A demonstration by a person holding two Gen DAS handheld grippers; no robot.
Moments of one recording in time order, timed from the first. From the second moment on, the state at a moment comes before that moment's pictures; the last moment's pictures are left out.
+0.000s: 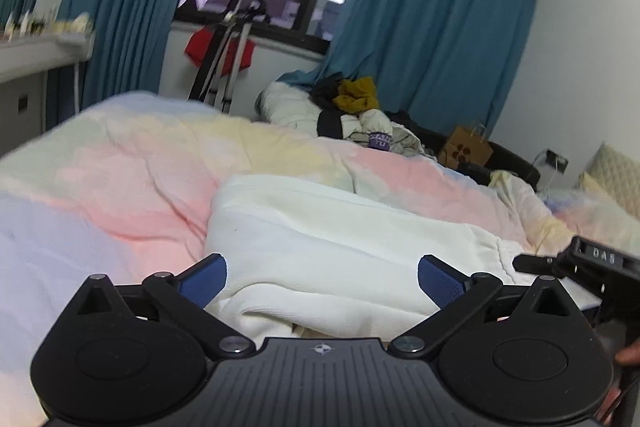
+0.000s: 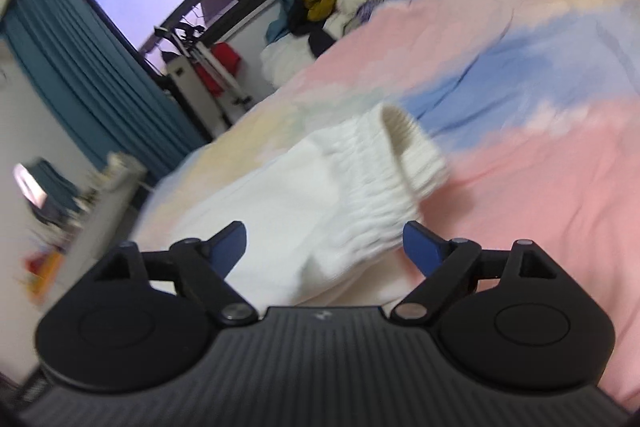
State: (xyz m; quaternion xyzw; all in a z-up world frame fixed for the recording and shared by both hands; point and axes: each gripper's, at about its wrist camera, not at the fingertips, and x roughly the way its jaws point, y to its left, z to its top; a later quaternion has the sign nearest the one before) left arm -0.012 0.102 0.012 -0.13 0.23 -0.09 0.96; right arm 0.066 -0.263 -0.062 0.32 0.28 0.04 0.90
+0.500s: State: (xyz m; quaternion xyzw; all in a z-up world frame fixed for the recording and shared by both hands) left arm 0.036 0.119 -0.024 -0.18 0.31 -0.03 0.93; right arm 0.111 -0.280 -0.141 0.47 0.36 0.01 0.81
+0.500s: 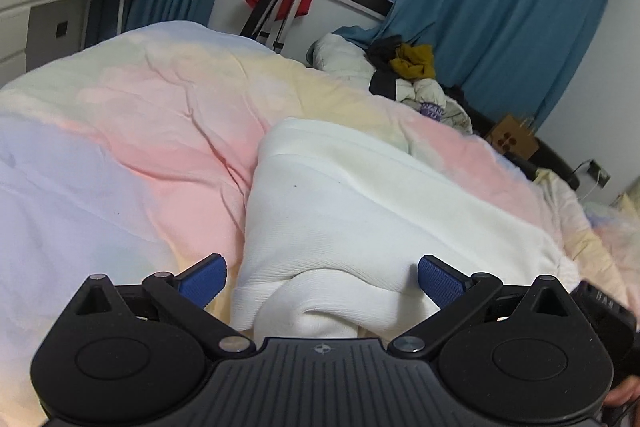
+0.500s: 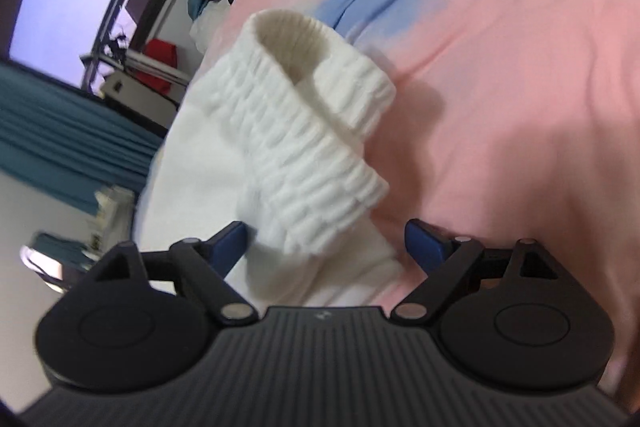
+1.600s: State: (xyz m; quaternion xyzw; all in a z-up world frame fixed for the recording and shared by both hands) left arm 0.078 0.185 -0.088 -0.45 0.36 -0.10 0.81; right arm 0.115 -0.247 -0.138 0.55 0.26 0.17 0.77
